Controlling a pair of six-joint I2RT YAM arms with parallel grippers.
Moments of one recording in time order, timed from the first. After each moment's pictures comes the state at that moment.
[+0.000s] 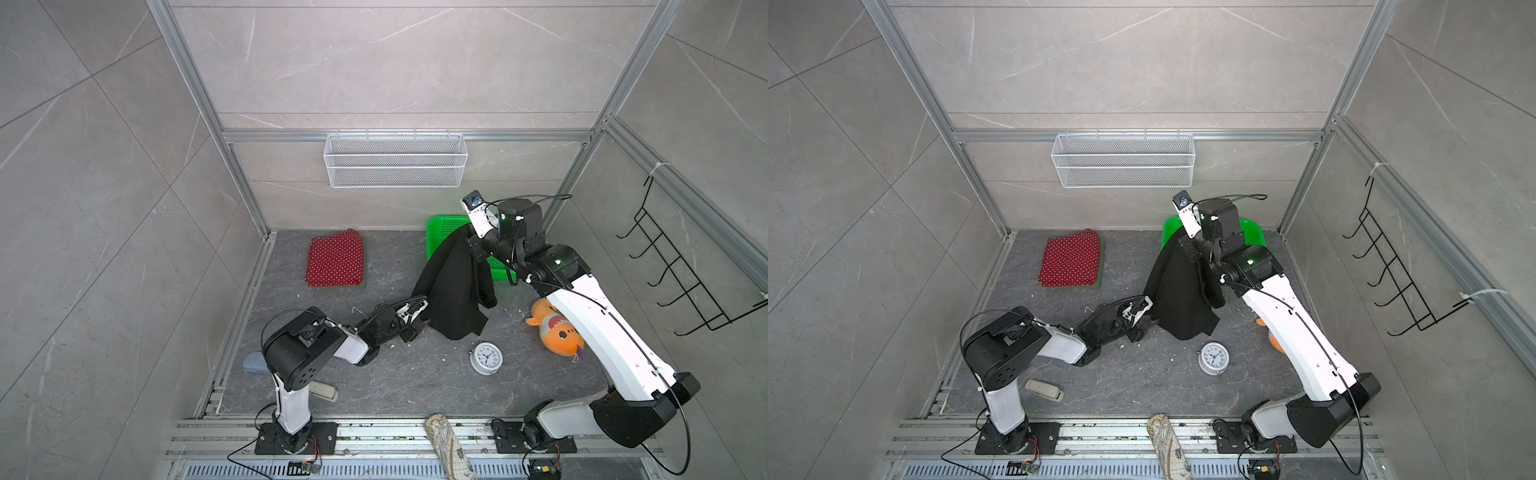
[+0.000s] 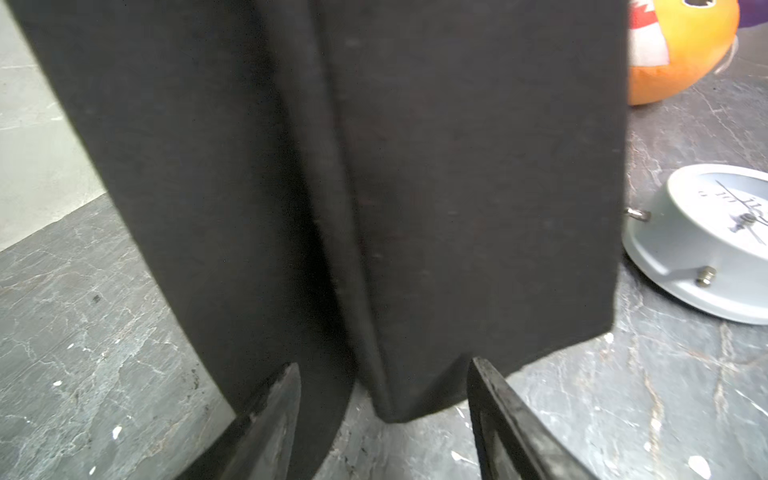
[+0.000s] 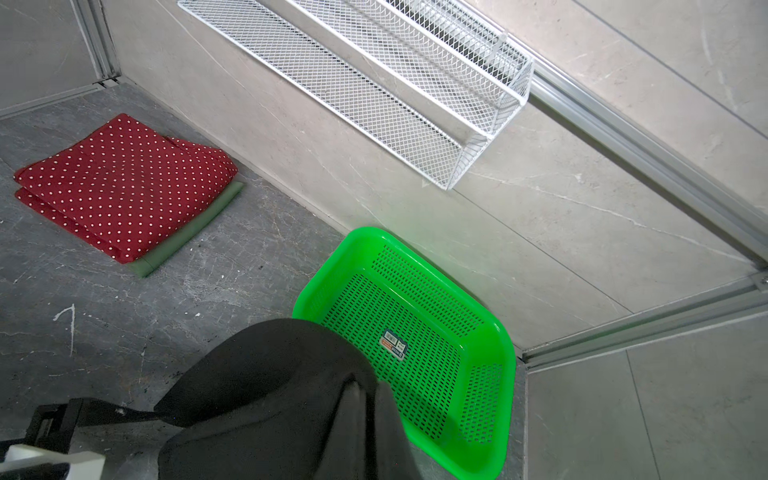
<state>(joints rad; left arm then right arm) -0.79 1.87 0.66 0.90 0.20 0.19 0.51 1.41 1.69 -0.71 0.24 -0.33</state>
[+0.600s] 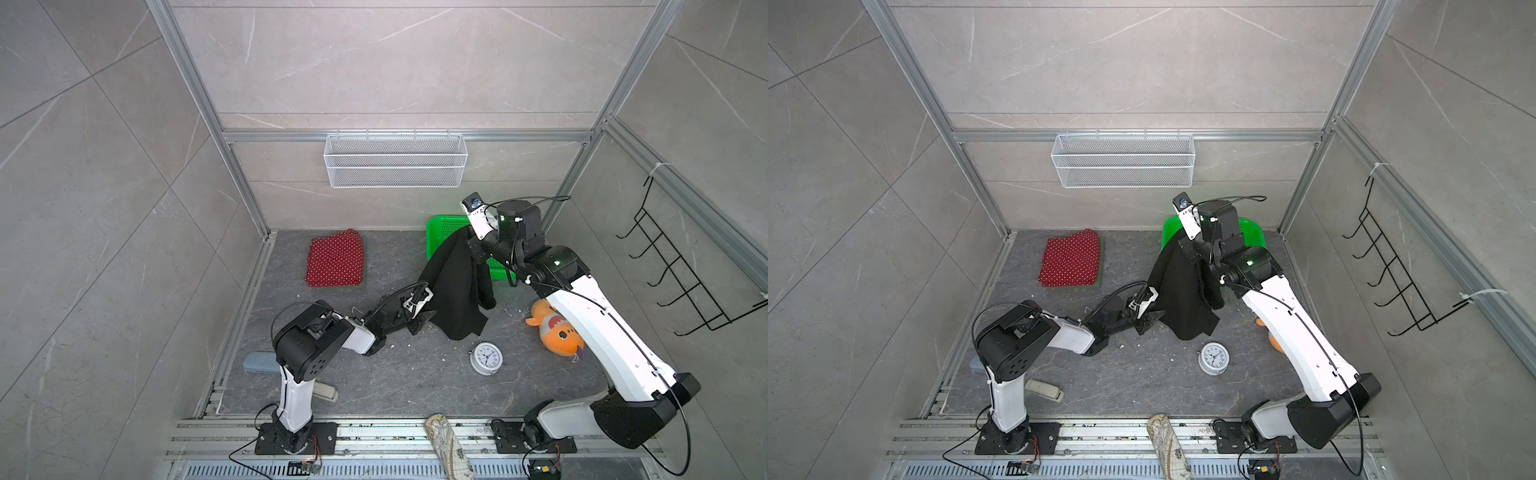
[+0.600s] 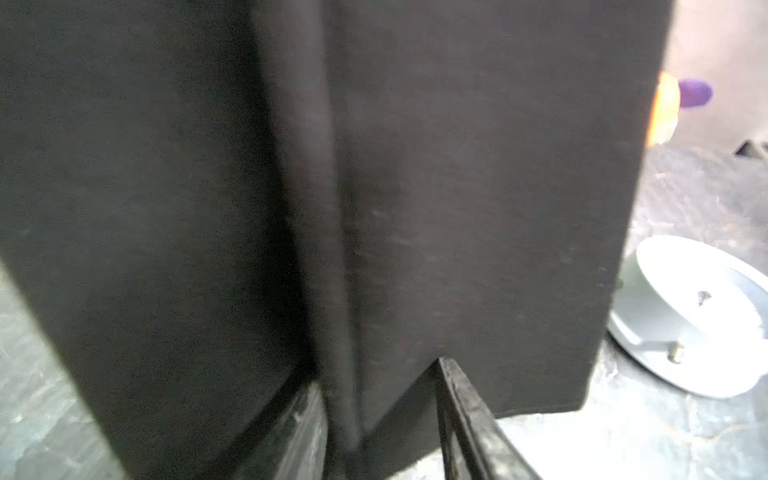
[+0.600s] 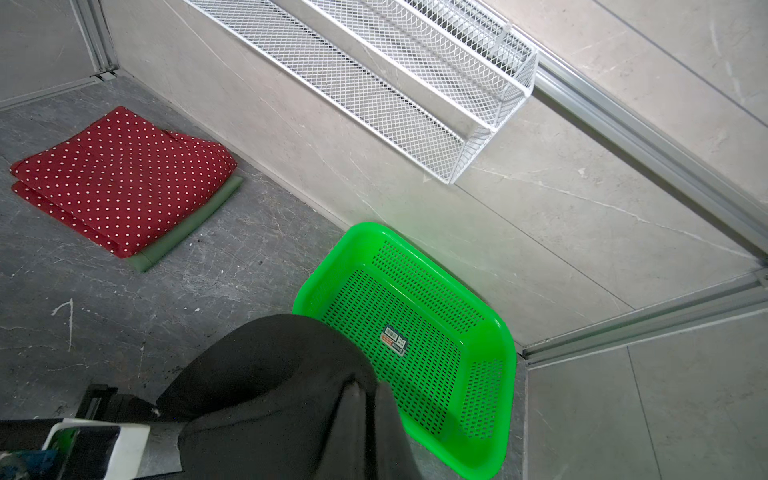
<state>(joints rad) -0.77 1.95 0.78 0.89 0.33 0.09 0.50 1.41 1.67 -0.71 0.24 -0.33</state>
